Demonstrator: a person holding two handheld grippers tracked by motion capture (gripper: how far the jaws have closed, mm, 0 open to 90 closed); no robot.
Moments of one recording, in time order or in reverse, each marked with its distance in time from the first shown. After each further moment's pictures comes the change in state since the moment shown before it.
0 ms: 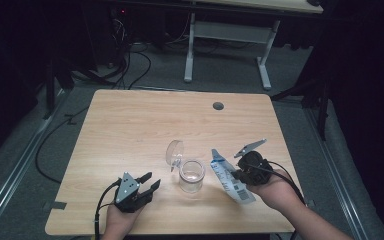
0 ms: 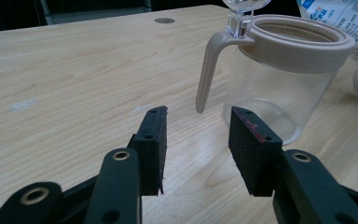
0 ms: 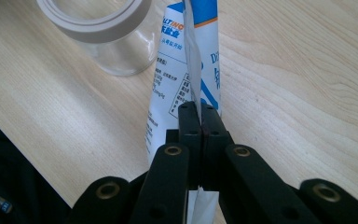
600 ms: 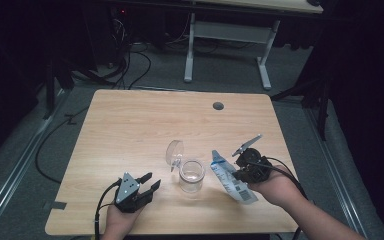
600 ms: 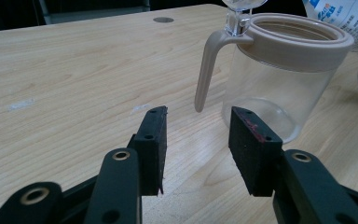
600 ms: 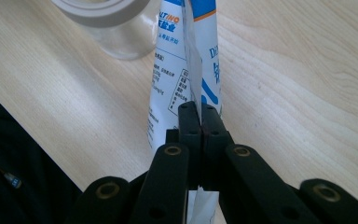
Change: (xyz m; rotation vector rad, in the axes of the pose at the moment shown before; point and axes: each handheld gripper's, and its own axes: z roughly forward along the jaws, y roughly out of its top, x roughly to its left) left arm 0.000 0.000 0.000 0.004 -0.004 0.004; right arm -0.001 0.010 -0.005 0.094 0.013 -0.023
